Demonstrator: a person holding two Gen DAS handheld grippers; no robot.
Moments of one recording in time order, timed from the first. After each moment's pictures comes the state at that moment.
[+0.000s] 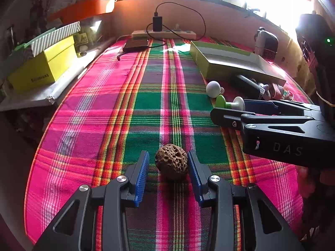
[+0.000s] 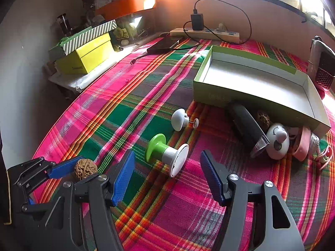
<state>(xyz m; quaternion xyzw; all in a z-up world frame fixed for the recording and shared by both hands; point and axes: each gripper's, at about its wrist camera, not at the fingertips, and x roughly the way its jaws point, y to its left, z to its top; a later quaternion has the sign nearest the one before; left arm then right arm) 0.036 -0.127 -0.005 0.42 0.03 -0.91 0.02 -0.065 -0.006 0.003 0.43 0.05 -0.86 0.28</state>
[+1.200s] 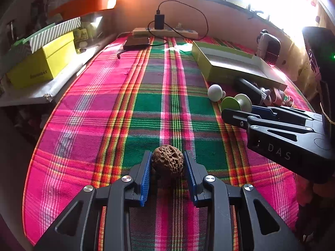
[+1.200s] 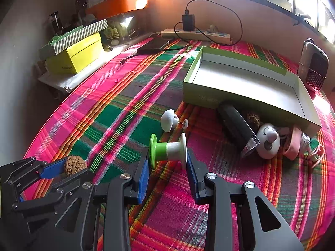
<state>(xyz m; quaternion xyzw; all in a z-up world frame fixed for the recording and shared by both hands) 0.028 -0.131 -0.002 0.43 0.05 -0.90 0.01 -0.064 -0.003 0.004 0.43 0.07 -0.87 0.24</state>
